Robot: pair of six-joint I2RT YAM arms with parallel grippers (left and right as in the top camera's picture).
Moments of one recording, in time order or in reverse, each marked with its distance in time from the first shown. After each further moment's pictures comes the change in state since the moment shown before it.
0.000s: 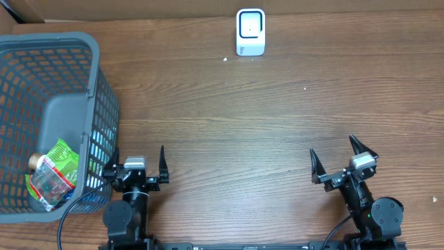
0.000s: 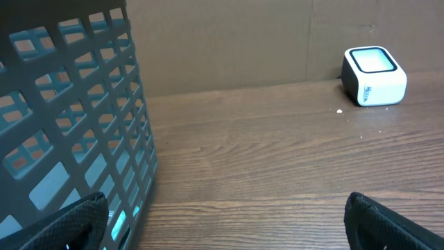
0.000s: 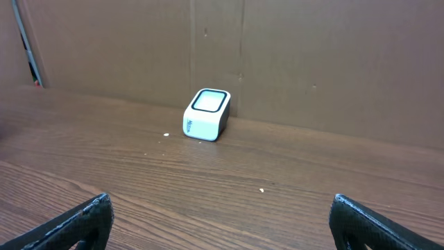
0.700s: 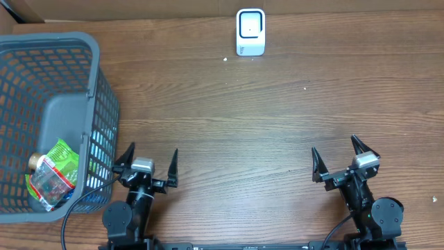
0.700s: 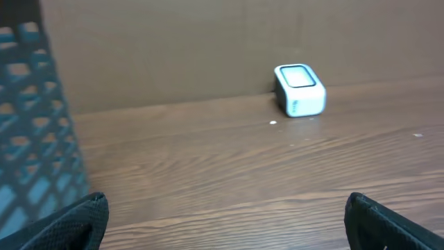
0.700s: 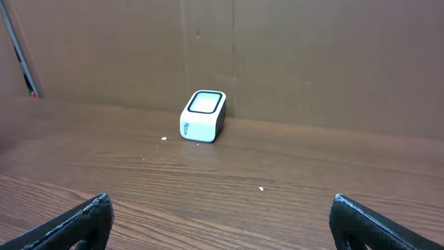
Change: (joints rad) left arm 0.000 0.000 -0.001 0.029 0.231 -0.075; right arm 0.000 0.000 0.005 -0.011 0.026 0.056
